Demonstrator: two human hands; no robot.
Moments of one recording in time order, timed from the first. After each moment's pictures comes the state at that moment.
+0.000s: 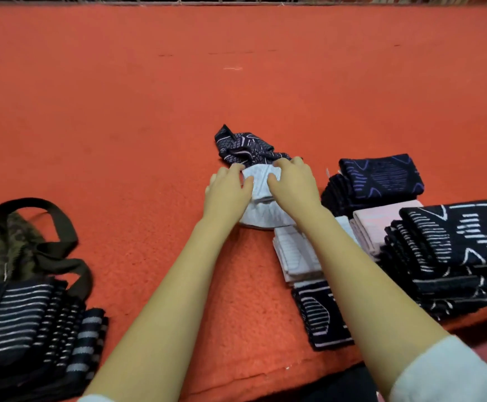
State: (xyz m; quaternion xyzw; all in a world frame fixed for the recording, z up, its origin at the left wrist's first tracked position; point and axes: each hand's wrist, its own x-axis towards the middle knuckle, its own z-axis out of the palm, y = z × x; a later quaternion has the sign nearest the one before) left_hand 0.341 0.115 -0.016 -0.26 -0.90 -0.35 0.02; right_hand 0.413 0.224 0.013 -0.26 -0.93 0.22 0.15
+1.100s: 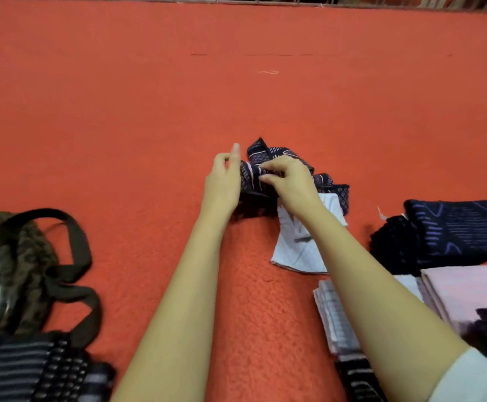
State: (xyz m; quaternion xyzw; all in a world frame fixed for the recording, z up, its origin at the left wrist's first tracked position) left_hand 0.252 0.103 0.004 -0.11 -0.81 -0.57 -0.02; right_hand 0.304 0.221 0.010 -0.12 -0.89 0.39 0.21
